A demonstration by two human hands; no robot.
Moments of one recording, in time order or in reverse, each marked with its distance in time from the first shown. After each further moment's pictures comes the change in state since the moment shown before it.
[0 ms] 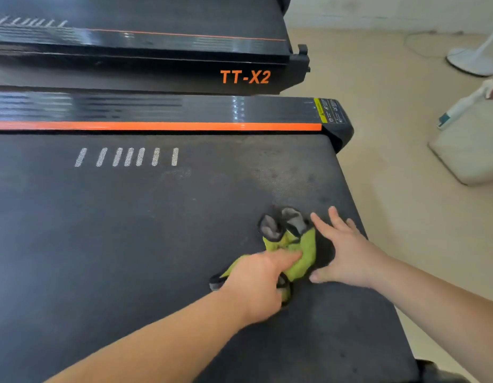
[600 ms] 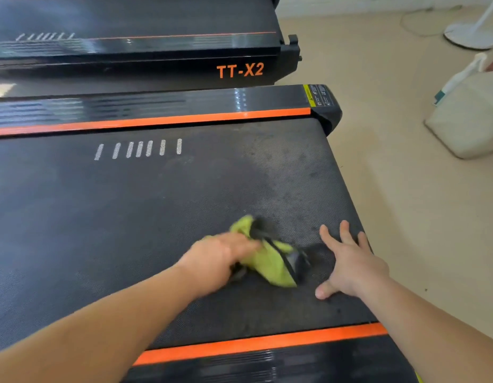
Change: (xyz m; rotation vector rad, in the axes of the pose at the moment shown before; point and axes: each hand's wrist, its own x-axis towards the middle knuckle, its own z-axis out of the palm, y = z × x) left_hand -0.070 -0.042 -0.029 0.300 -0.025 0.118; right_hand -0.086 0.005 0.048 -0.119 0.004 0.215
